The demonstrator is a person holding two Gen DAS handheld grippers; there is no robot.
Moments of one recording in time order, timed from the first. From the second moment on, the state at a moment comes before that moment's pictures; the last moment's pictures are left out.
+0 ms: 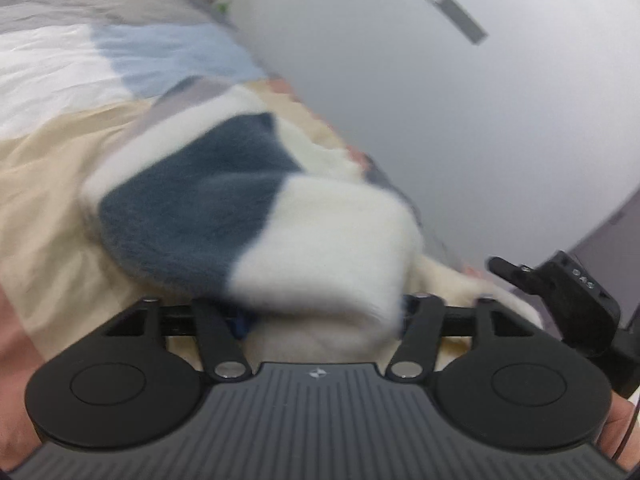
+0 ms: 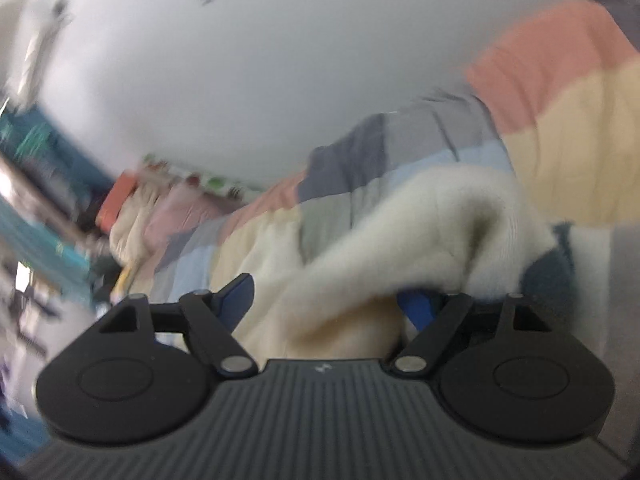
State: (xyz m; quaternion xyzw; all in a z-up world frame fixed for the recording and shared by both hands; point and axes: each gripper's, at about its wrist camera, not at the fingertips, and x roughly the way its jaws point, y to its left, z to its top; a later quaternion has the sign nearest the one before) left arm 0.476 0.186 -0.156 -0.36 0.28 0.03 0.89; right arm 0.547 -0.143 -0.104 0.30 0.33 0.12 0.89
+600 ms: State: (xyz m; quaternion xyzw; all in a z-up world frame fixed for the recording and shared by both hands) left arm 0.362 0.194 -0.071 -0.40 0.23 -0.05 0.88; right arm 0.412 -0.218 -0.022 0.31 0.25 0.17 0.90
